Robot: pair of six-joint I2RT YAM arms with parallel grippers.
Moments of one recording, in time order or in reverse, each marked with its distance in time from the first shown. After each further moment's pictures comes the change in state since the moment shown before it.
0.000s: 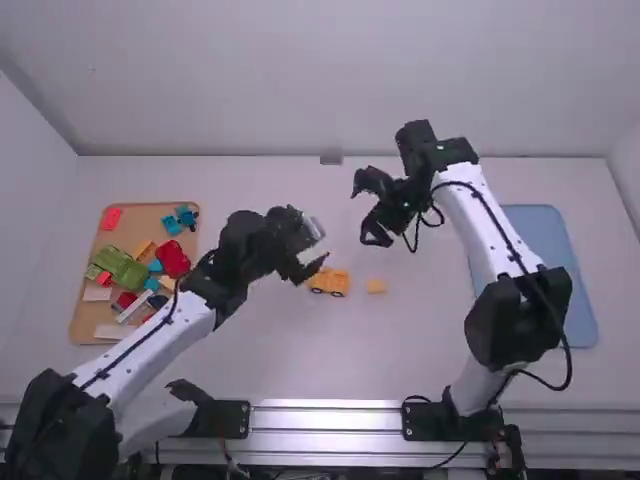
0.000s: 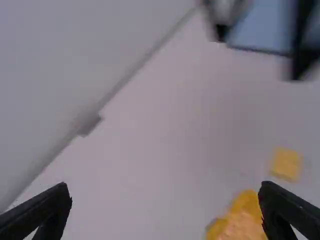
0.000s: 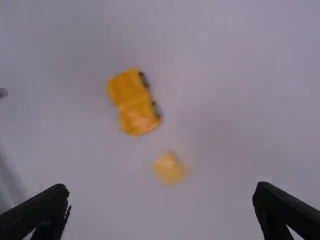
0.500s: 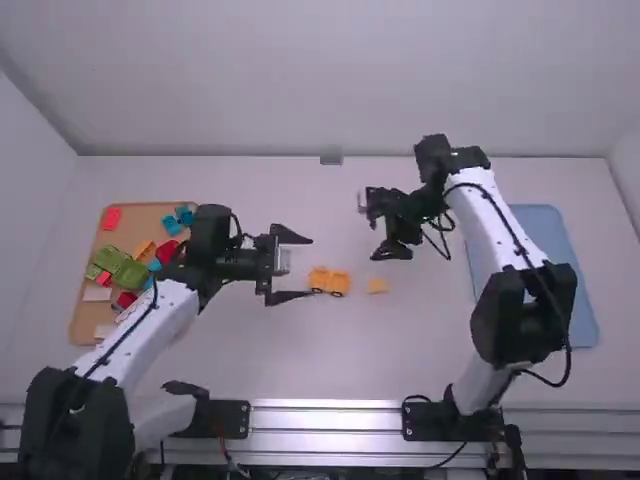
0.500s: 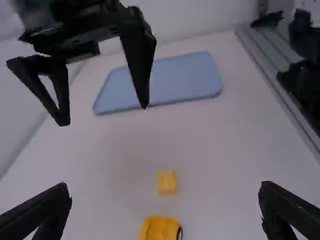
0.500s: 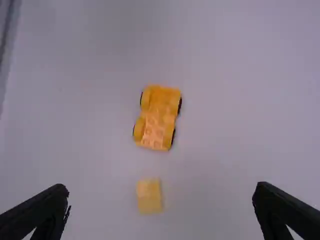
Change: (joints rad) left arm 0.244 0.056 0.000 -0.139 0.811 0.381; right arm -0.127 0.001 -0.113 -0.059 -0.399 -0.713
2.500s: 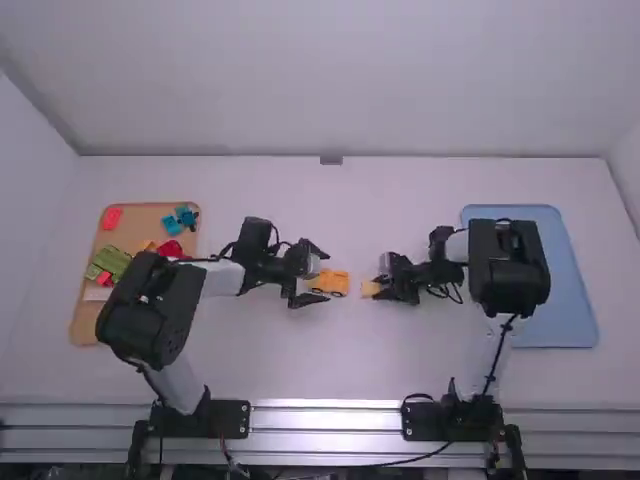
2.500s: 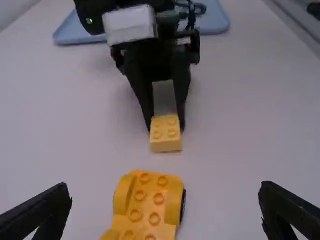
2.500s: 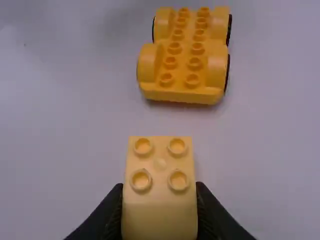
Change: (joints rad) left arm -0.106 0.537 0.000 0.353 -0.151 0.016; right arm -0.160 0.323 -0.588 0.634 -0.292 -0.218
